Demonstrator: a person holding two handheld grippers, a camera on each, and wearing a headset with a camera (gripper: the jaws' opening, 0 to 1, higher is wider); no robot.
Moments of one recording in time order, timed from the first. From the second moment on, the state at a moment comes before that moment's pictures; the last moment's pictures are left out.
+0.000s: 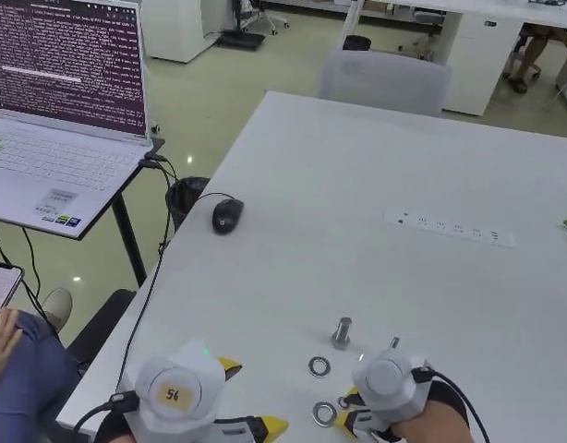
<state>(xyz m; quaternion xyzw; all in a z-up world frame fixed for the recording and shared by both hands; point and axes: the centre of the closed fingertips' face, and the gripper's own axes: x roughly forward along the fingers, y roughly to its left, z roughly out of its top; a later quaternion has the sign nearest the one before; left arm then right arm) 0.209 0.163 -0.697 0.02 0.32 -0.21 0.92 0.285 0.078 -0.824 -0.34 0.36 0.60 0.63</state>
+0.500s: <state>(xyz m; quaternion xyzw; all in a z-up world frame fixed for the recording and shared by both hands) 0.206 0.166 -0.696 0.02 0.32 -0.21 0.92 0.292 0.081 -0.825 -0.37 0.36 0.61 0.61</state>
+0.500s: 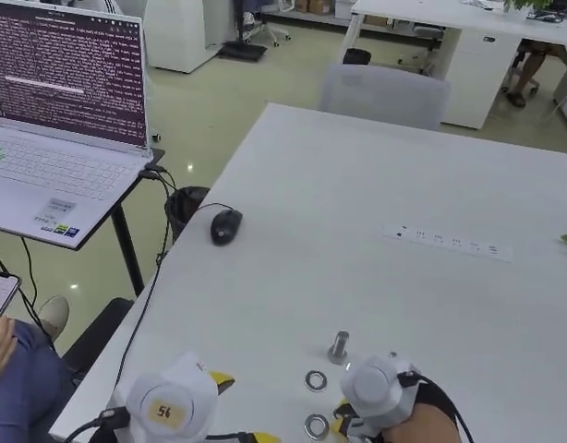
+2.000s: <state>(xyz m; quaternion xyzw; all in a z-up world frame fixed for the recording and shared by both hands) 0.195 0.162 -0.701 0.01 0.34 -0.20 0.92 0.292 0.069 -0.827 -0.41 0.34 0.63 0.57</state>
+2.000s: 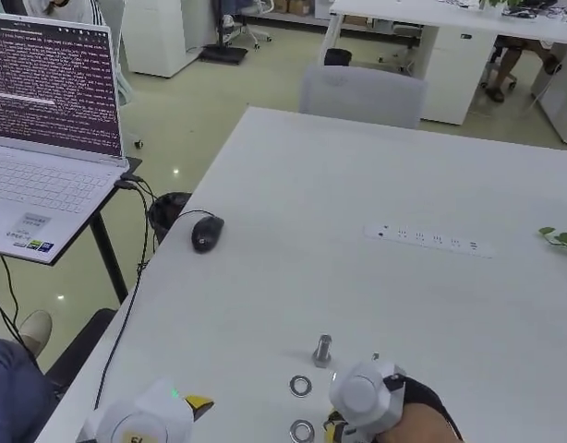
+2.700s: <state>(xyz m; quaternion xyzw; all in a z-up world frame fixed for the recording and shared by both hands) 0.199 0.160 -0.702 0.01 0.33 -0.20 0.92 0.296 0.068 -0.826 -0.38 0.37 0.61 0.59</state>
